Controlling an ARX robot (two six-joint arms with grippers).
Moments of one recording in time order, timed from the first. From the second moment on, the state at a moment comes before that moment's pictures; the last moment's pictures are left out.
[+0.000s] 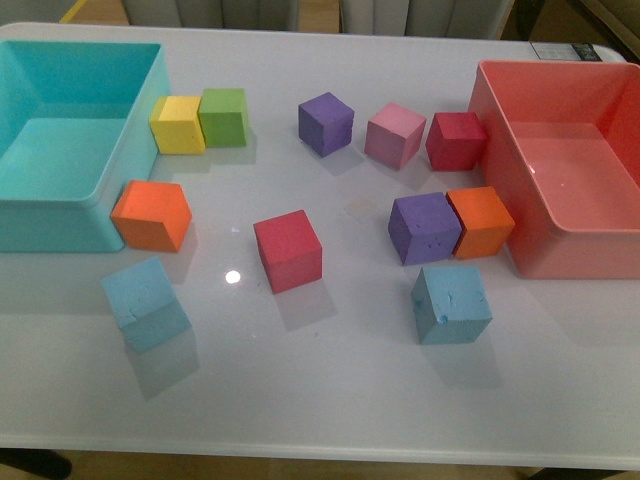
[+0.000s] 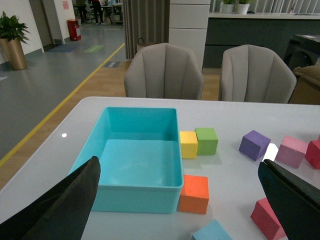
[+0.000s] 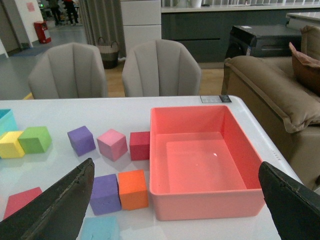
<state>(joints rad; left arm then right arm) 0.00 0.01 0.02 0.00 0.00 -0.01 0.00 0.00 0.02 0.00 0.00 0.00</state>
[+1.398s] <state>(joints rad) 0.00 0.01 0.02 0.00 0.00 -0.01 0.10 1.39 0.37 0.30 -0.13 -0.17</state>
